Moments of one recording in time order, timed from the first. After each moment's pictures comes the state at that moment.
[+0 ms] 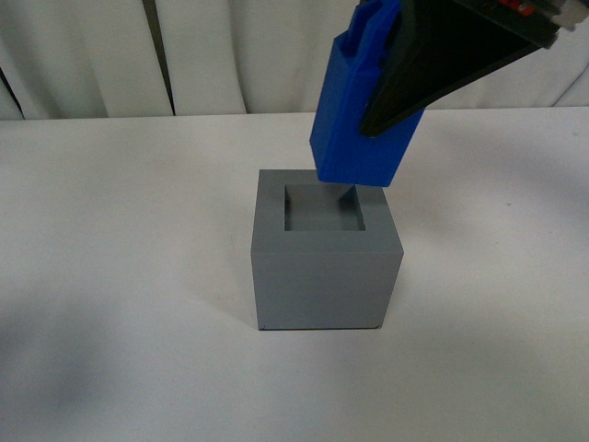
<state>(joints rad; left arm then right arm) 0.00 0.00 0.02 0.00 0.00 0.00 0.42 1.93 1.84 -1.18 -0.34 -1.24</state>
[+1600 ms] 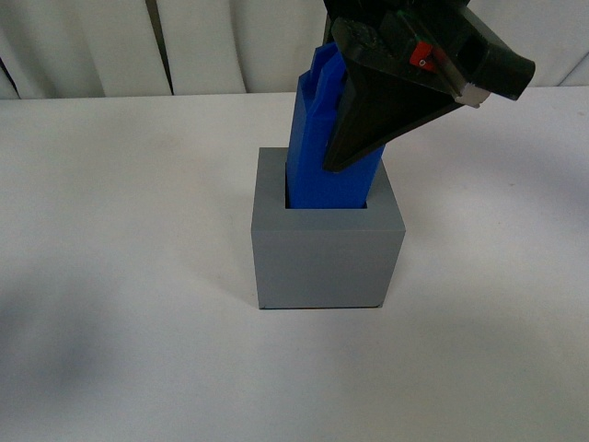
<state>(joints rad) 0.00 0.00 0.02 0.00 0.00 0.00 0.49 1.94 1.75 -1.08 -0.28 -1.17</state>
